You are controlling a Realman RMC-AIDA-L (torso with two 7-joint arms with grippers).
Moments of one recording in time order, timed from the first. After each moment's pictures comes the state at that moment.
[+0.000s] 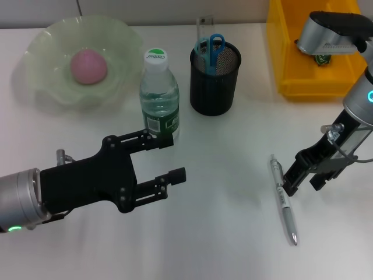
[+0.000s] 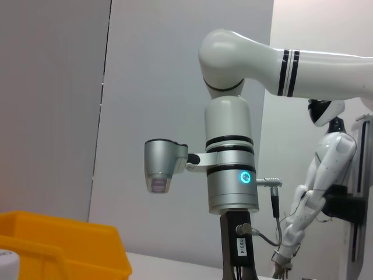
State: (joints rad) left arm -0.32 -2.07 1.15 0.50 1.42 1.69 -0.94; right arm 0.91 2.08 -1.07 -0.87 -2.77 -1.79 2.88
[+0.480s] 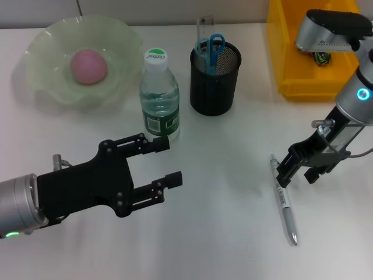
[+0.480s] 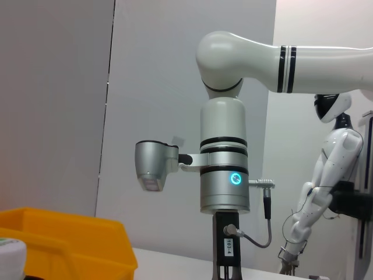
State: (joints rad) left arm -0.30 -2.07 1.15 0.49 1.42 1.69 -0.92; right arm 0.93 2.07 -1.07 -0.79 -2.77 -1.70 2.93
